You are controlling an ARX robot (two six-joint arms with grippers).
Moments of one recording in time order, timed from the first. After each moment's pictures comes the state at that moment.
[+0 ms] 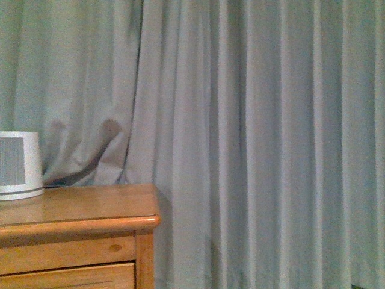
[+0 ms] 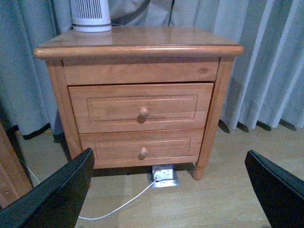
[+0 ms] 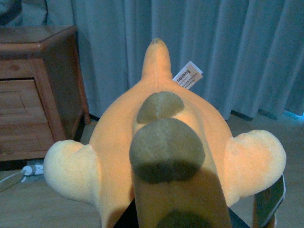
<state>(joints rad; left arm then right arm) 0.00 0.00 0.01 0.00 -0.01 0.00 0.00 0.01 0.01 -0.01 -0.01 0.00</state>
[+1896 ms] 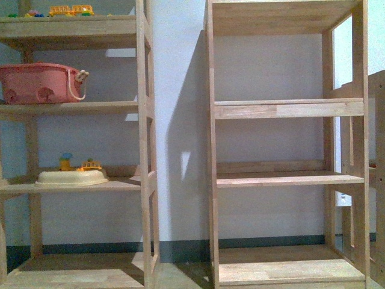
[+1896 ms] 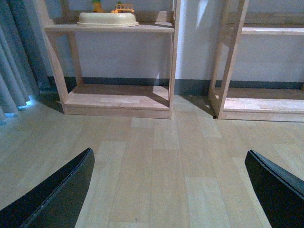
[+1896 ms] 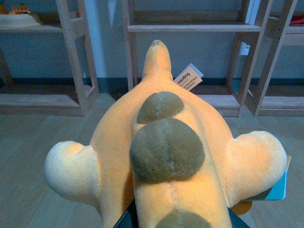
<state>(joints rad) 0.00 0.00 0.01 0.00 0.00 0.00 0.00 0.01 0.01 -0.01 0.00 0.00</state>
